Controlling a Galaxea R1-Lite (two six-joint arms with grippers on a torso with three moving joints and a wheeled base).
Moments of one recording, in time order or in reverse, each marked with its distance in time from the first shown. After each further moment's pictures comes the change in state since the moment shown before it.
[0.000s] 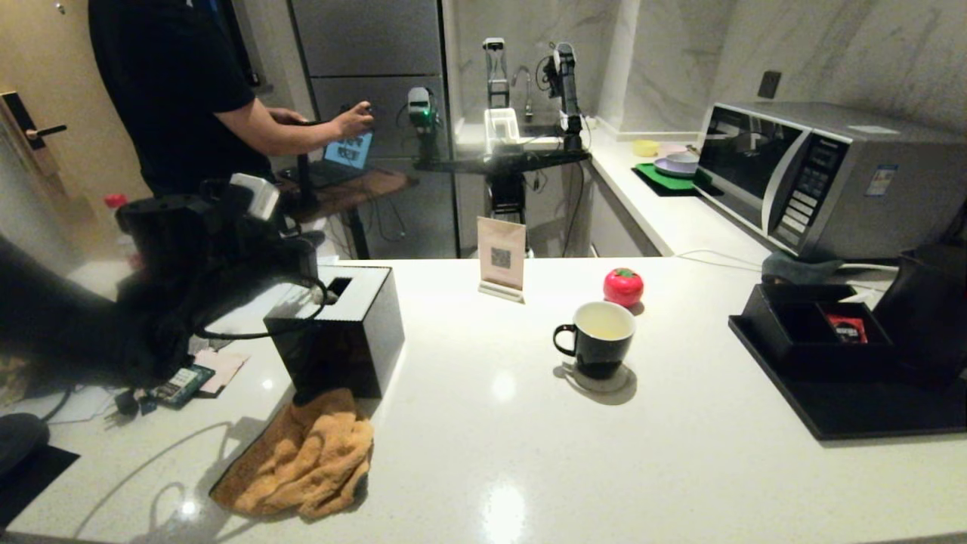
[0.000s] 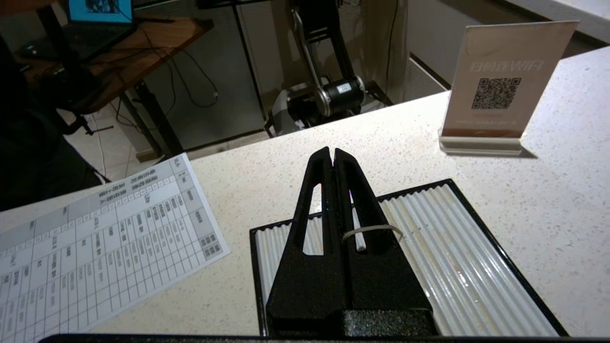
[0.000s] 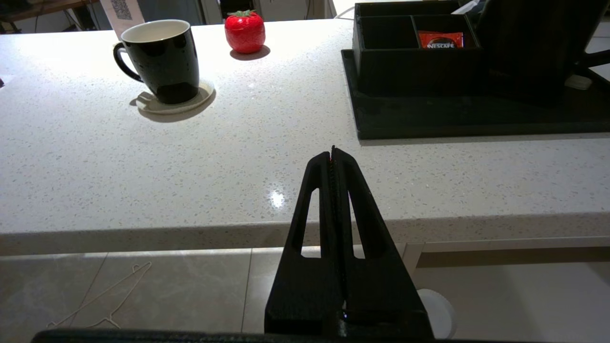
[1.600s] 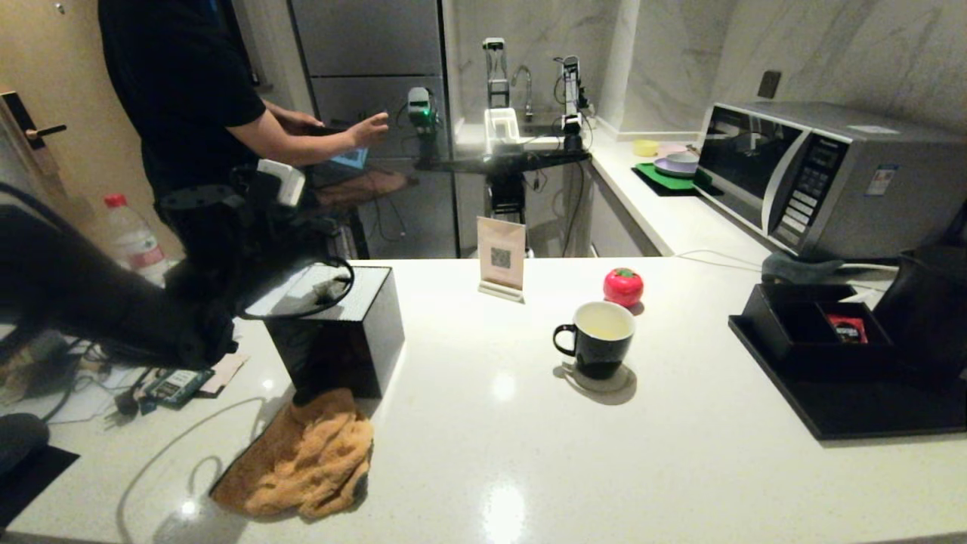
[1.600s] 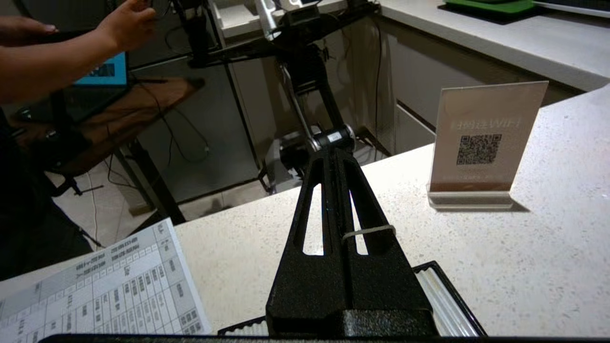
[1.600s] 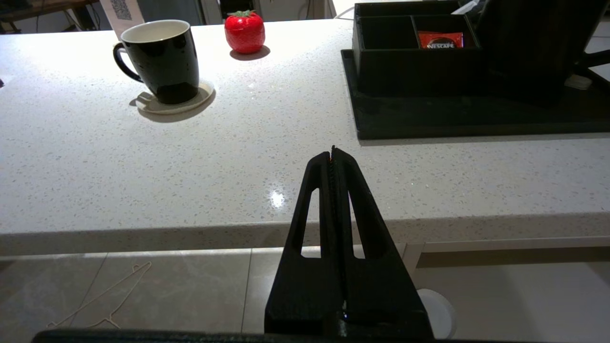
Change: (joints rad) left arm -0.051 0.111 -0.118 -0.131 0.003 -0.008; right arm 0.000 0.000 0.000 0.000 0.000 0.000
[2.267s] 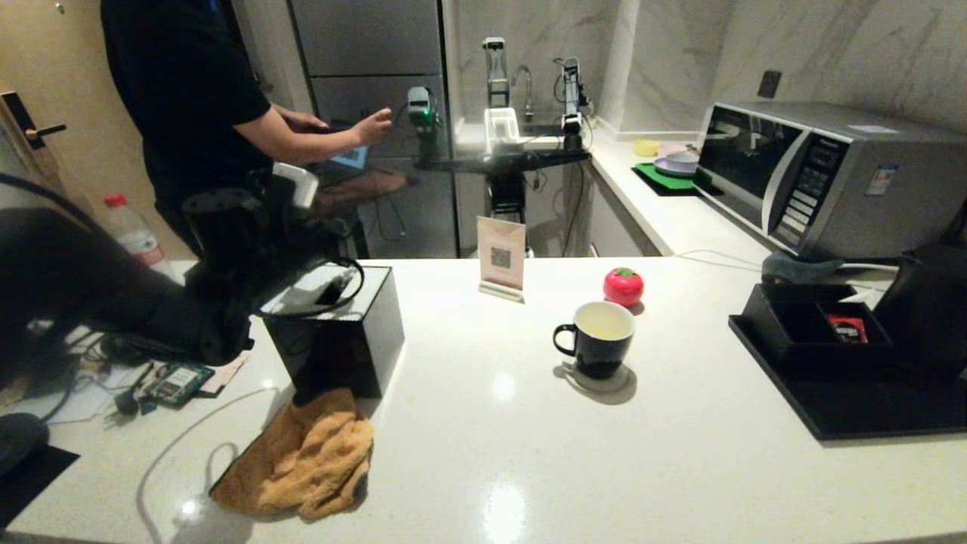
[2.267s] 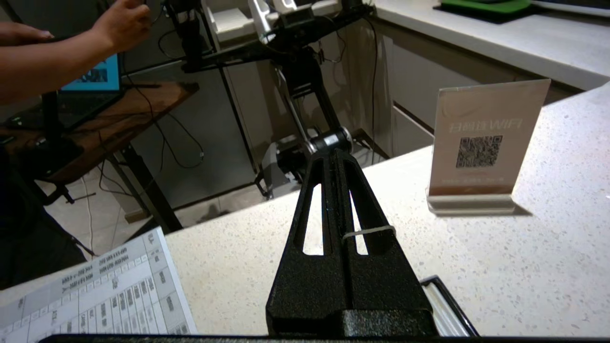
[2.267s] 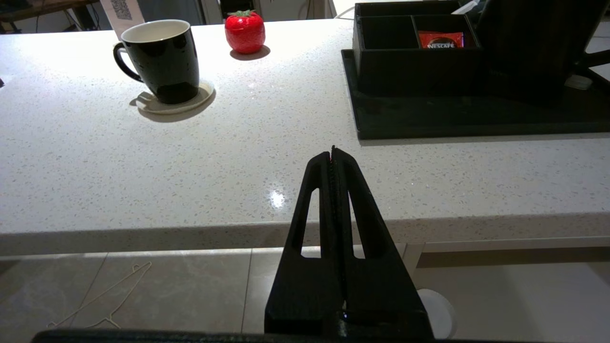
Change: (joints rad) left arm -0.011 0.050 -0.056 -0.007 -0.001 0.006; right arm 0.000 0.000 0.000 0.000 0.000 0.000
